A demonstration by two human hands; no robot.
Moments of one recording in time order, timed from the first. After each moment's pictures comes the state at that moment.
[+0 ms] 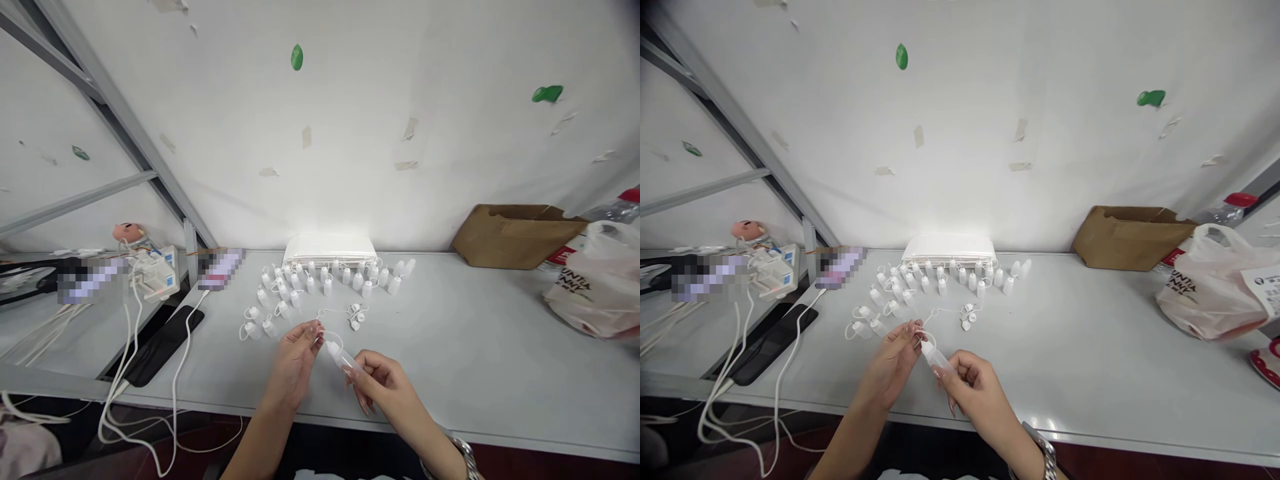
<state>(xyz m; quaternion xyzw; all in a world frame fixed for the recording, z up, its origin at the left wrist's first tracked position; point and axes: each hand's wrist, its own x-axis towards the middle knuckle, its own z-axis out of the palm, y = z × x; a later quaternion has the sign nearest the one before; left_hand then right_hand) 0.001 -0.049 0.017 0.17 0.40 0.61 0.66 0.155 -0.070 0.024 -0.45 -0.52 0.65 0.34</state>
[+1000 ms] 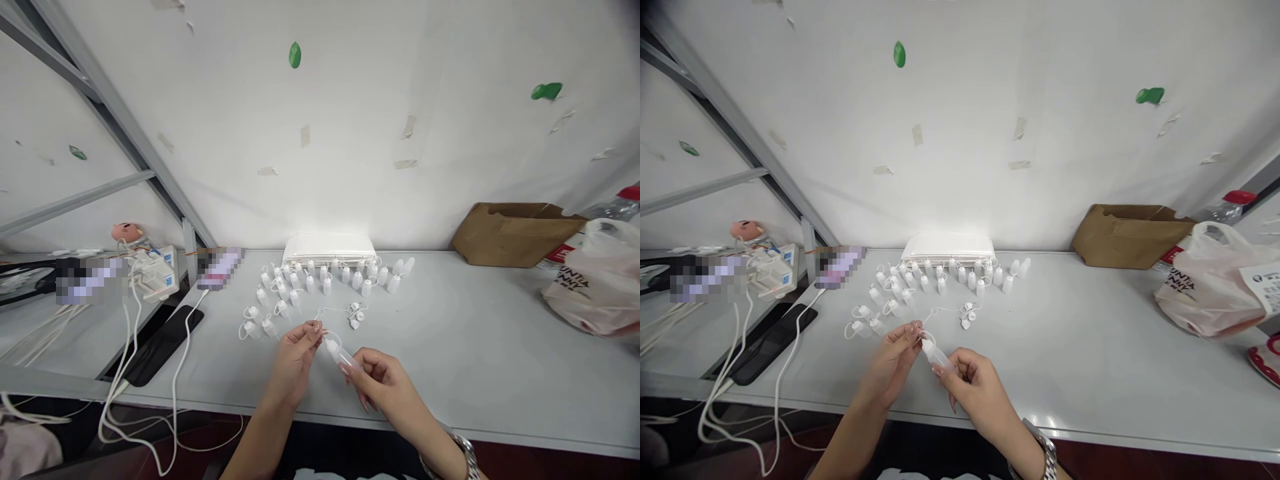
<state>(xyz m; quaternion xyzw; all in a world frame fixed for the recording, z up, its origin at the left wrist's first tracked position) 0.001 -0.050 0.020 0.22 0.42 0.59 0.65 0.155 -0.069 0.030 -0.46 -0.53 0.63 0.33</state>
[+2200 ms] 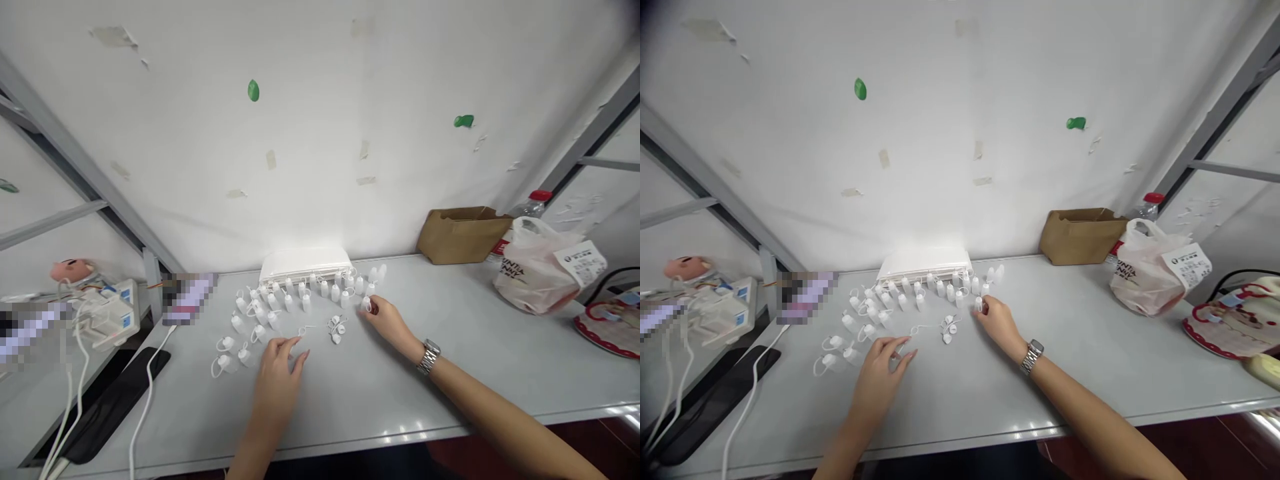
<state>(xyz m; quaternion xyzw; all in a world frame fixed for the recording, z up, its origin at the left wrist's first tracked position) -0.012 -0.038 -0.016 0.61 0.68 0.33 0.22 0.229 0.041 -0.024 -0.64 -0.65 0.24 0.32</state>
